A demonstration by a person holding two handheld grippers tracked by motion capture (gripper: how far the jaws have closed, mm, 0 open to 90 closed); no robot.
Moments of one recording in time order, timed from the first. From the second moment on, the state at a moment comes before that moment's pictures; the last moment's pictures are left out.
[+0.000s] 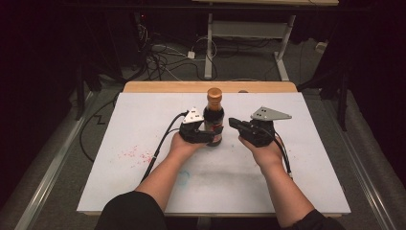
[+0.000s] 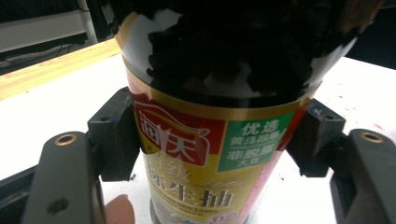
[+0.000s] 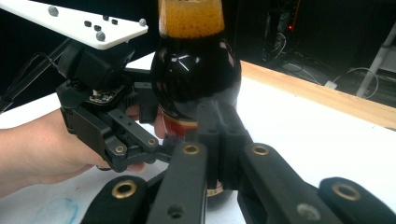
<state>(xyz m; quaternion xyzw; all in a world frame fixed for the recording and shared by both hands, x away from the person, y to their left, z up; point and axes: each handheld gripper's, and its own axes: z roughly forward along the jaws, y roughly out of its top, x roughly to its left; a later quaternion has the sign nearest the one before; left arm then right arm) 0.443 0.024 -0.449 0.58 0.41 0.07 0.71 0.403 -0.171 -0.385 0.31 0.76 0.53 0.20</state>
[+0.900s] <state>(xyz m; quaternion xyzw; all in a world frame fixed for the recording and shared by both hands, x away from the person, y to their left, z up) 0.440 0.025 -0.448 0.58 0.41 0.08 0.70 0.406 -0.158 -0.341 0.29 0.76 0.54 0.21</state>
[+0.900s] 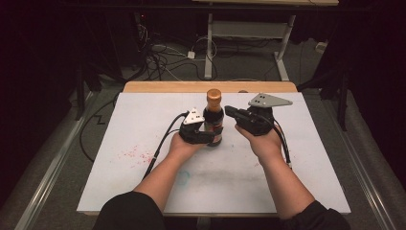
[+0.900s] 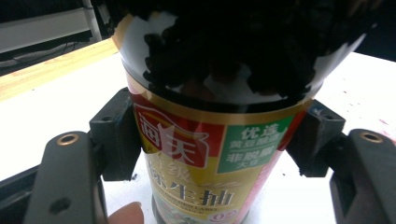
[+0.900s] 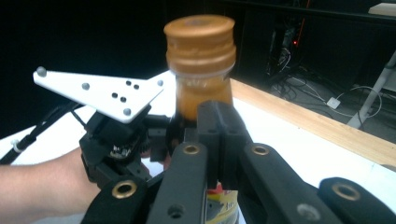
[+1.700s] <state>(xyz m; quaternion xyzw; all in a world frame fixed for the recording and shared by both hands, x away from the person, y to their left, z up) 0.441 0.029 -0.451 0.61 0.39 0.09 0.68 0.412 -0.139 -0.319 0.28 0.77 0.53 0.21</state>
